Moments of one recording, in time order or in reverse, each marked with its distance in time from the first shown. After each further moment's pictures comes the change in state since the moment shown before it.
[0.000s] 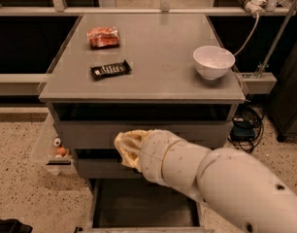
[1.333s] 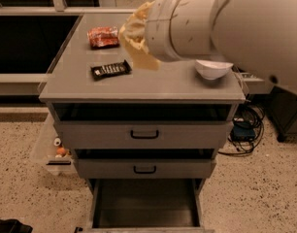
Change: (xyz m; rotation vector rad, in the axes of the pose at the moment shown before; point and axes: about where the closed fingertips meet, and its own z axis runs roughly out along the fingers) arm -0.091 -0.222 -0.036 0.168 0.032 -0.256
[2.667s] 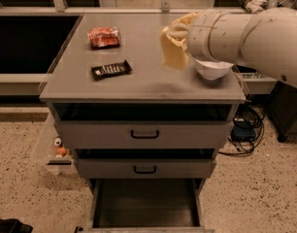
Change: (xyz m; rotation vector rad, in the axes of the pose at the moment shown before) arm 0.123 -0.025 0.027 0.102 0.059 0.204
